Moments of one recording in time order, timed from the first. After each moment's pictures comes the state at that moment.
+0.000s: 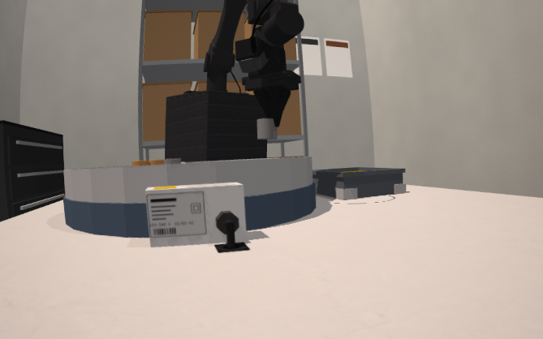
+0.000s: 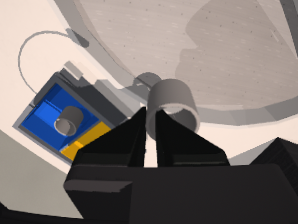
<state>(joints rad) -0.02 2.37 1.50 -0.60 -0.05 0.80</state>
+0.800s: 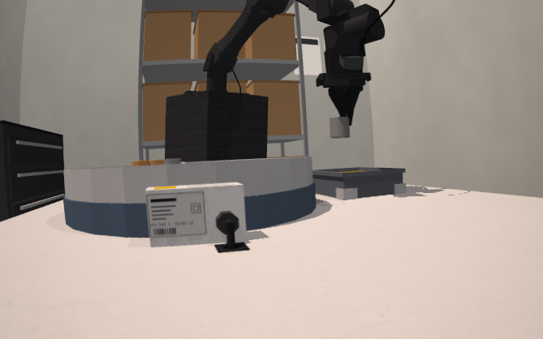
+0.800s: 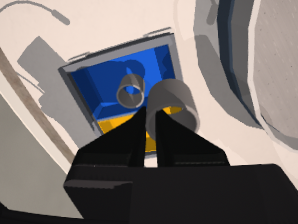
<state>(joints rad) 0.24 2.63 2.04 -0.87 -0.02 0.65</state>
